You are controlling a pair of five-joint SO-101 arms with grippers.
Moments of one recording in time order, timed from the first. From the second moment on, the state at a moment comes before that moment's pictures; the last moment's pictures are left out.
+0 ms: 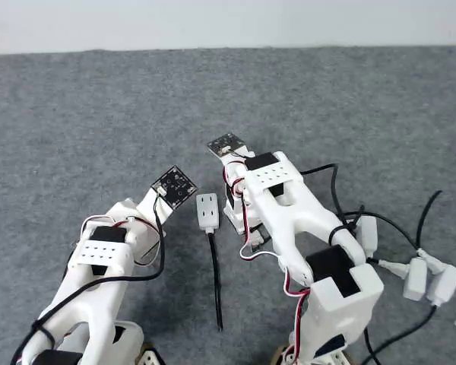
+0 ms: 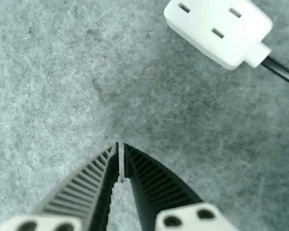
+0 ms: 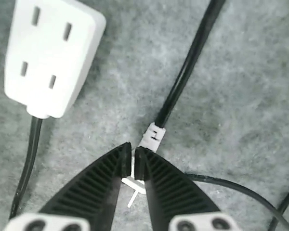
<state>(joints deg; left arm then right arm) 1.0 -27.5 67.3 38.7 -37.1 -23.2 15.4 16.3 68.0 10.8</state>
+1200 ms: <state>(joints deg) 1.0 -27.8 67.4 38.7 -37.1 -20.0 17.1 15.6 66.1 18.6</state>
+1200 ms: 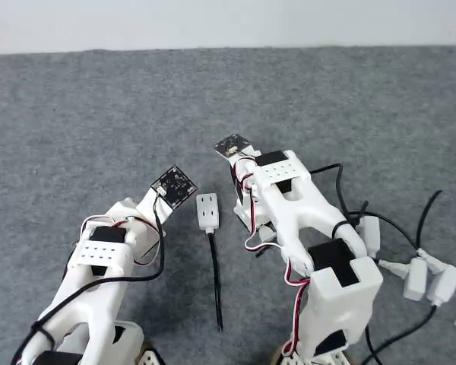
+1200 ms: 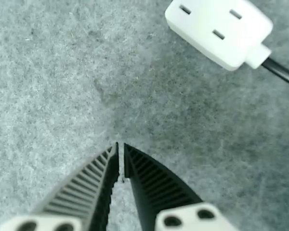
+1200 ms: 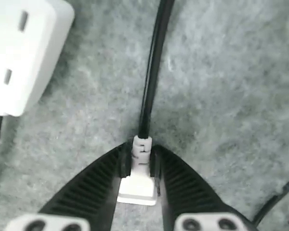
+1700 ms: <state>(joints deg) -1.9 -21.8 61.6 39.4 -29.4 -21.8 13.6 7.9 76.7 16.0</state>
